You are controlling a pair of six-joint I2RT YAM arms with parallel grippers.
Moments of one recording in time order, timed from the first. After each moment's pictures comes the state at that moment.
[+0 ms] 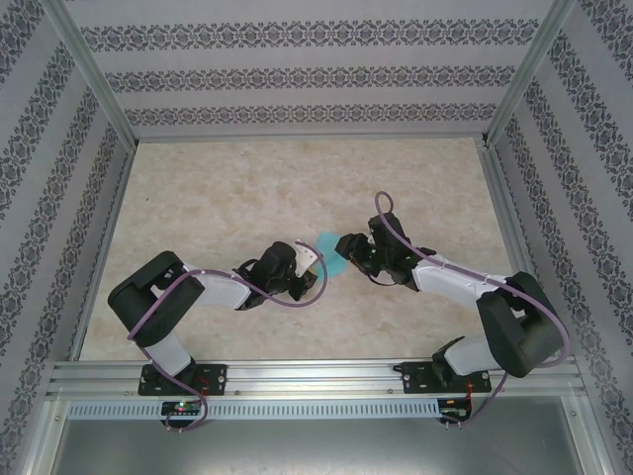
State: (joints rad) left arm -0.78 1.68 0.60 0.38 0.15 -0.09; right arm 0.54 1.41 0.64 0.01 -0.27 1.01
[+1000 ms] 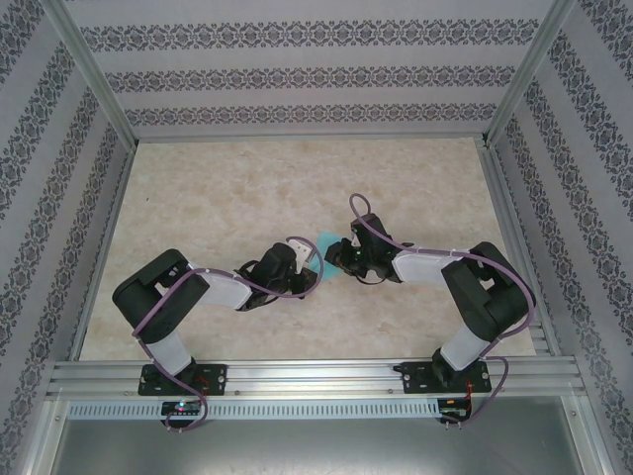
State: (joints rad) left arm -0.78 1.71 0.59 0.42 0.15 -0.37; right arm 0.57 1.64 0.71 0.09 -0.35 0.96
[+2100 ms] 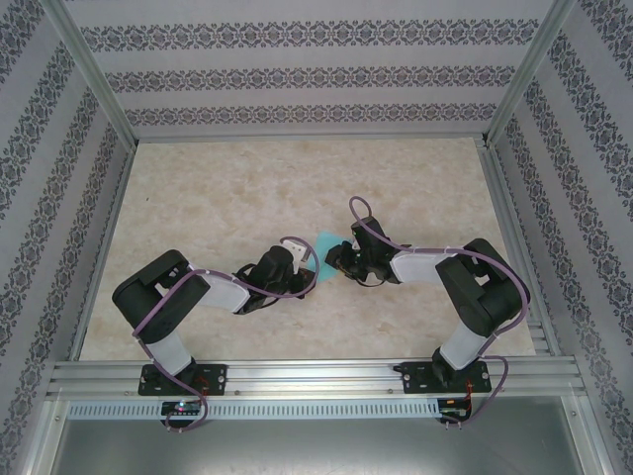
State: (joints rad) left arm -0.78 1.71 0.55 0.49 0.14 -0.48; right arm 0.57 1.68 0.70 0.10 -0.34 1.00
